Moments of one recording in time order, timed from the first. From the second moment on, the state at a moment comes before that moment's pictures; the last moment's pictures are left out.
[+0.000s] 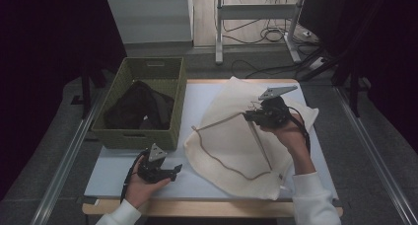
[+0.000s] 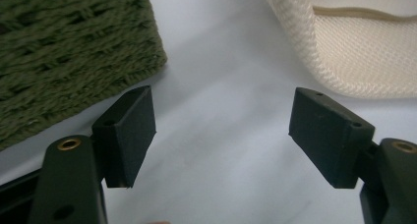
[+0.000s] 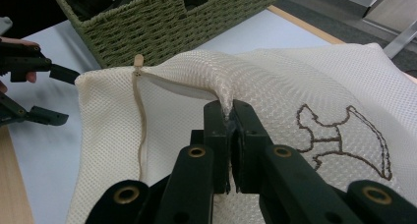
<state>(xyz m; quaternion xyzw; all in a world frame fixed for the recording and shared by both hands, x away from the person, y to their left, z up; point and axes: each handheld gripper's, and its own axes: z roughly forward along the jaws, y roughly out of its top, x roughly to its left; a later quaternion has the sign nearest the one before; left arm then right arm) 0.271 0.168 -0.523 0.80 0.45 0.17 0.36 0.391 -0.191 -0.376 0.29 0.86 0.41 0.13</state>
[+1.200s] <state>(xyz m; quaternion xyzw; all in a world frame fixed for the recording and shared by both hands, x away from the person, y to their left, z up) 0.266 0.178 -0.458 0.76 0.44 0.18 0.43 0.395 -0.194 -0.386 0.30 0.86 0.41 0.11</state>
